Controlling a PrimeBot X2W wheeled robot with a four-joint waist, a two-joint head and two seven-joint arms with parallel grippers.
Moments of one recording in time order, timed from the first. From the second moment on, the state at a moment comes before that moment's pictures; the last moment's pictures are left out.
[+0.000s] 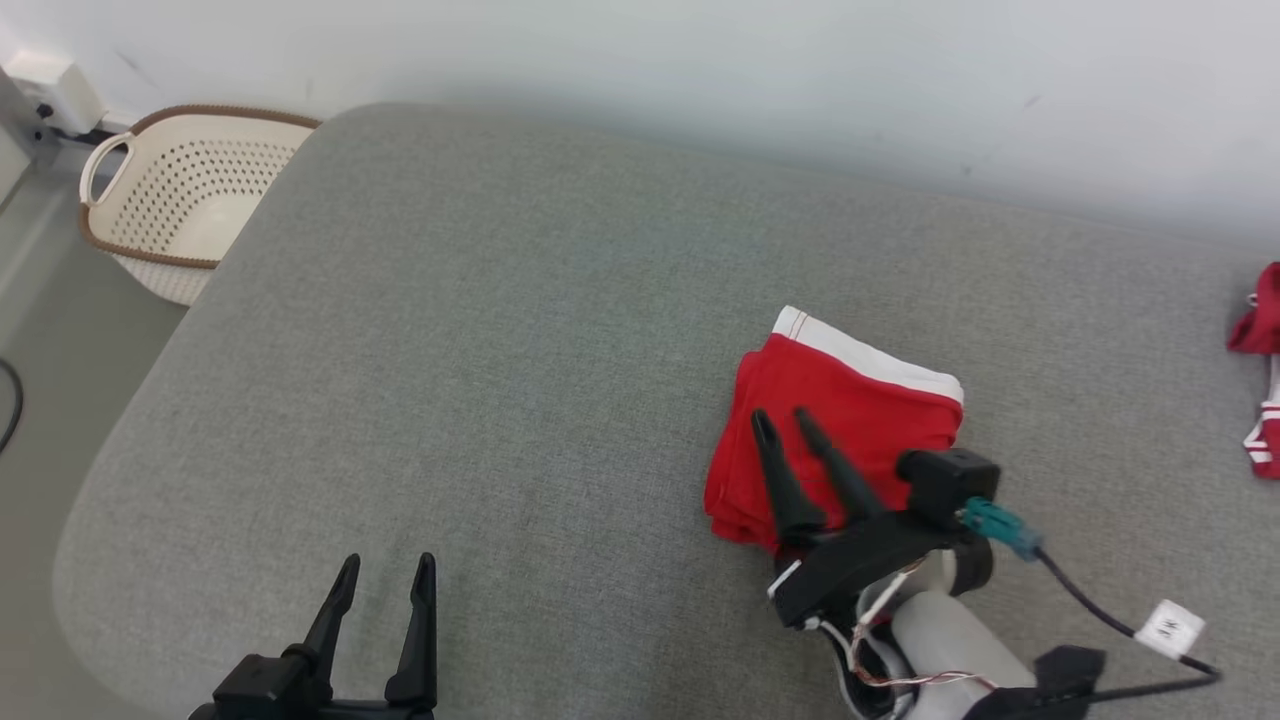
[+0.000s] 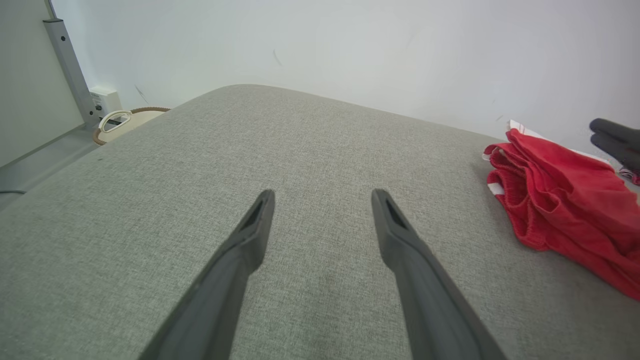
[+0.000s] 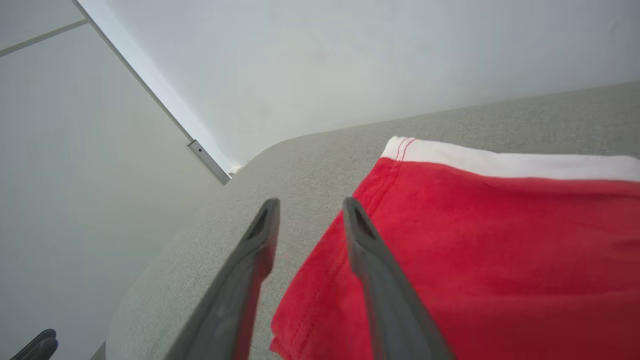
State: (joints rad) left arm -0.14 0.05 -0.11 0.18 -0.20 -0.01 -0.26; right arm -0.47 -0.05 0.51 0.52 0.54 0.13 -0.26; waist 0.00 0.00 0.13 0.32
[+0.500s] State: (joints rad) left arm -0.11 0.05 -0.07 0.16 -0.19 -0.01 -0.26; right arm -0.41 -0.14 0.30 0.49 0.47 0.13 -0.26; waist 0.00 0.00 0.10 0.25
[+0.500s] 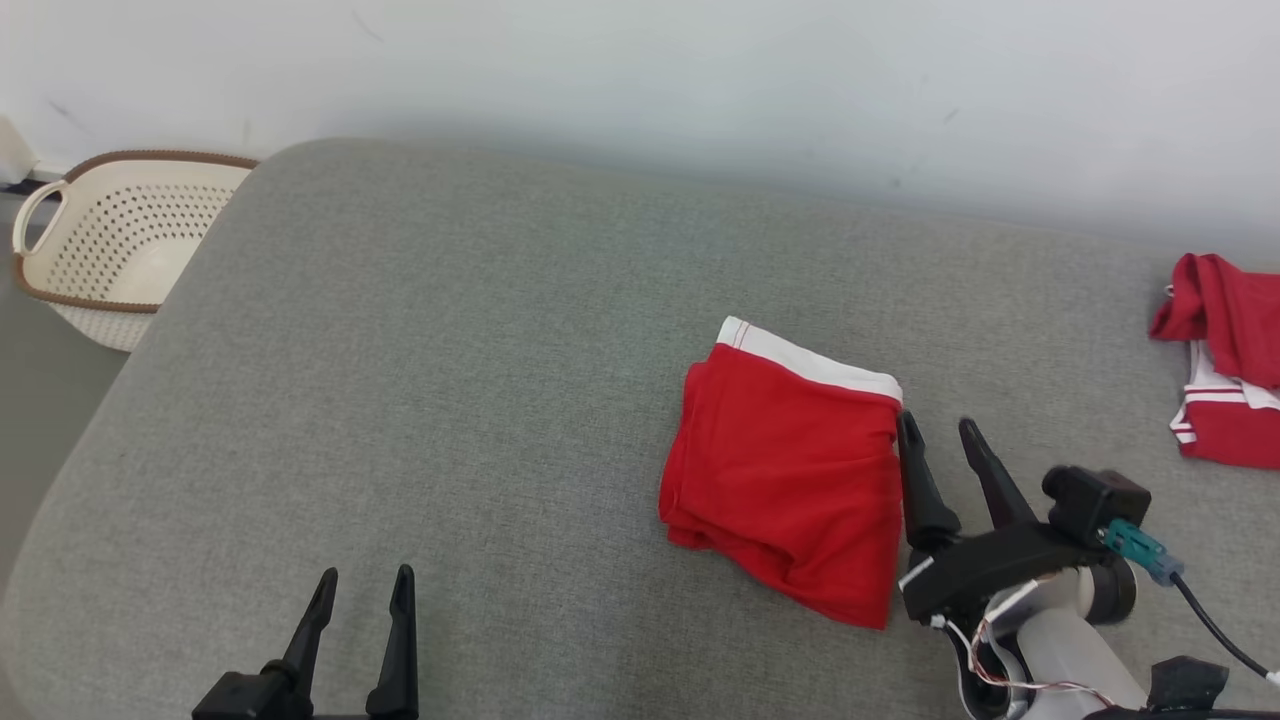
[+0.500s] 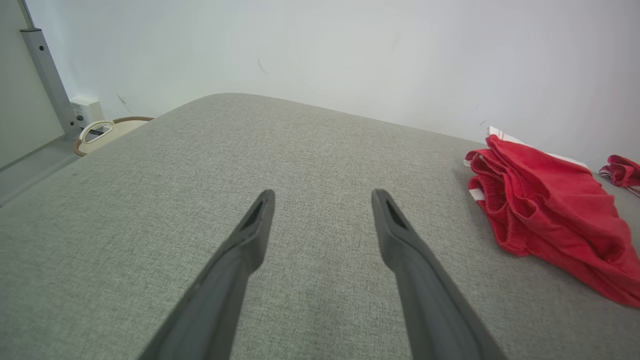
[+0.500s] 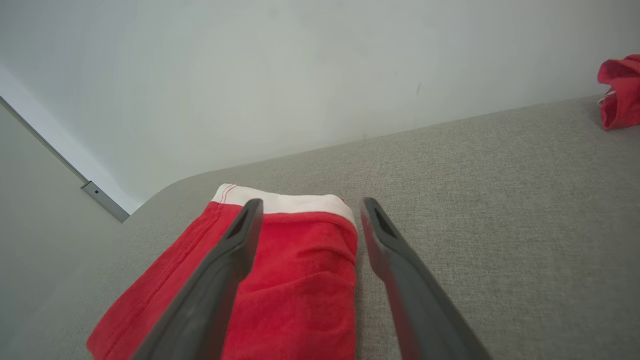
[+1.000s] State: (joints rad) left arm -0.11 0.05 -0.07 0.16 -0.19 -0.01 -0.26; right arm -0.46 -0.14 0.39 0.74 0.64 0.13 -0.25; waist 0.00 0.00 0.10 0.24
